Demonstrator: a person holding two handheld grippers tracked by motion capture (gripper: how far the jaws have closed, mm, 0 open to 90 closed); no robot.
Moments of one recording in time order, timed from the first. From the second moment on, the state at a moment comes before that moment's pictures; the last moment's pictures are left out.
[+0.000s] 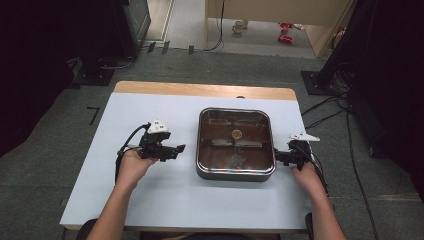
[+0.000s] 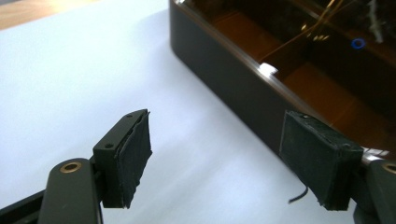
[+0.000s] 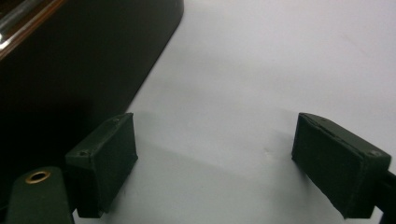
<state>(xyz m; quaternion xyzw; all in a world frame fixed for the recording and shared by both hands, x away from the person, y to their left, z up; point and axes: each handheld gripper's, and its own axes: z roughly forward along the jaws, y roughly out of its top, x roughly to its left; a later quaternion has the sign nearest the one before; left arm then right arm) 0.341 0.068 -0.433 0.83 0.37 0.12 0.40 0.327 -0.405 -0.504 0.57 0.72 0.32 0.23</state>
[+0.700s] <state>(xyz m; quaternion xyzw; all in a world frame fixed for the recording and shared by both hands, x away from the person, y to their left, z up) 0.326 0.088 -0.483 0.84 0.41 0.11 0.34 0.327 -0.405 -0.504 0.57 0.72 0.32 0.23</state>
